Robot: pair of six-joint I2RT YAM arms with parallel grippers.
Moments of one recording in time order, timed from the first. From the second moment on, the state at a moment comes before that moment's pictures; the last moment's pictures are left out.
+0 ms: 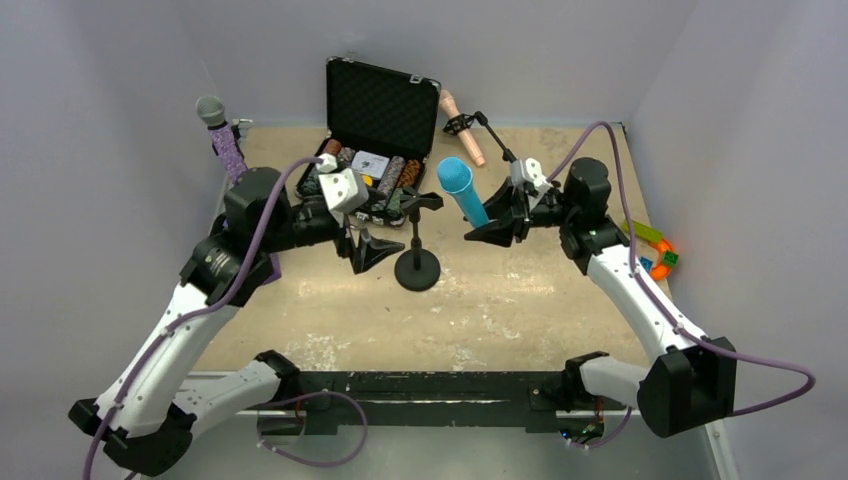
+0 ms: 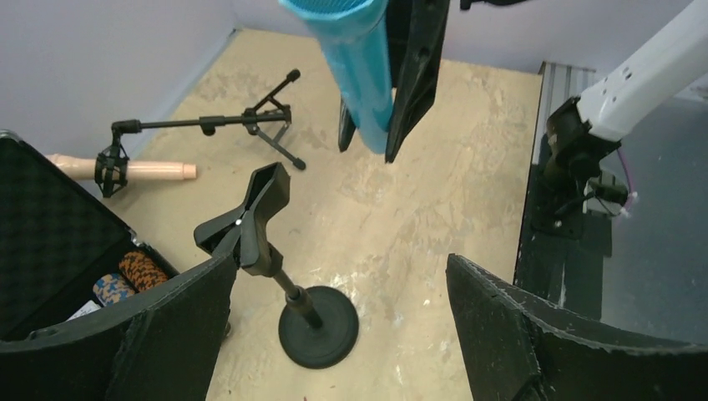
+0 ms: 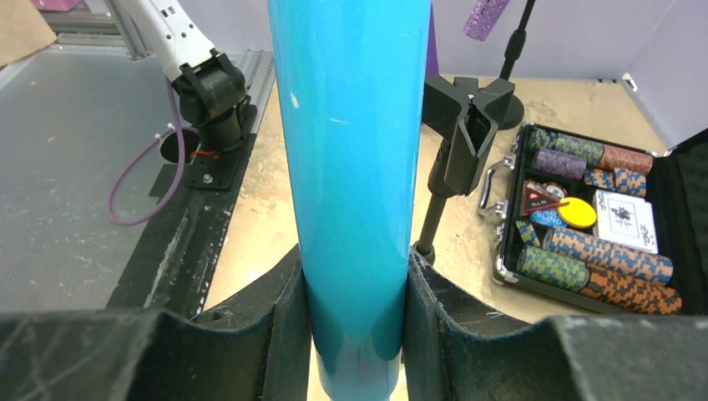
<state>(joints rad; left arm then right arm) -0.62 0.92 1.28 -0.50 0.53 0.15 0.27 1.18 0.92 0.17 -1.31 -0.09</state>
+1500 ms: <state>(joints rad) -0.33 1.44 1.32 -0.39 1.12 0.45 0.29 1.49 1.03 0.29 -1.40 -0.12</state>
